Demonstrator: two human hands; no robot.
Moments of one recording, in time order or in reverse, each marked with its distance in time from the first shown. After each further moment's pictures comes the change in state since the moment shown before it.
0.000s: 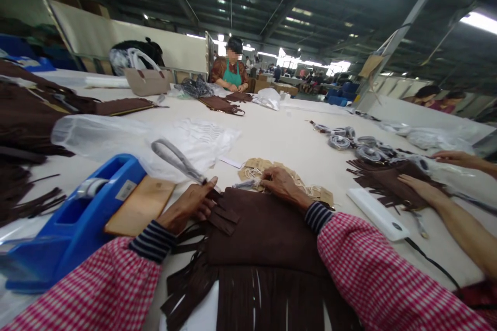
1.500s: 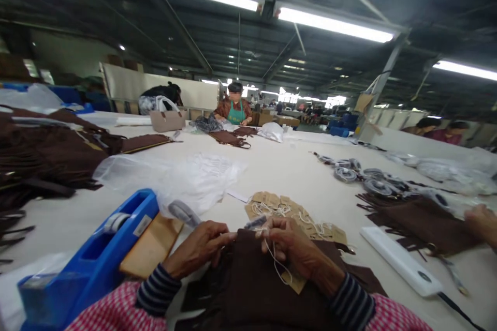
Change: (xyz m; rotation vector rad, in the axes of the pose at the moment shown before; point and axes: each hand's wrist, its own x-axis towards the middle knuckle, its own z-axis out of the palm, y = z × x) left_hand -0.019 0.012 -0.006 0.383 -0.274 0.419; right_hand -0.061 -0.071 0.003 1.013 -0.163 0.222
